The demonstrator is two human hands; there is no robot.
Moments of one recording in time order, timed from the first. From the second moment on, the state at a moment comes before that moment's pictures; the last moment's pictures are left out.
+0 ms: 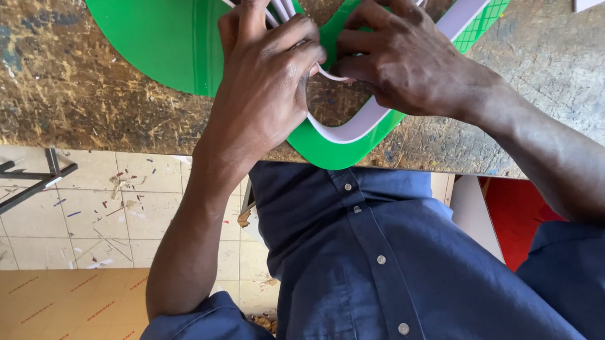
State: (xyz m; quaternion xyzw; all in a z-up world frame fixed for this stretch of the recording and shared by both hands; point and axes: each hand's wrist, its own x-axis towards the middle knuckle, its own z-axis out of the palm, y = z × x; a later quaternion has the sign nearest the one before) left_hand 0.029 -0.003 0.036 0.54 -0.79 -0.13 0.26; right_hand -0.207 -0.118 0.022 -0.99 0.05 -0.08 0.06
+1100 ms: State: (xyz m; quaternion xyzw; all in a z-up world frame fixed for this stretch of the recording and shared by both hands) left_hand -0.003 -0.026 0.017 0.62 -0.78 0.09 0.02; right_hand -0.194 -0.108 0.003 -0.98 0.13 -0.11 0.00
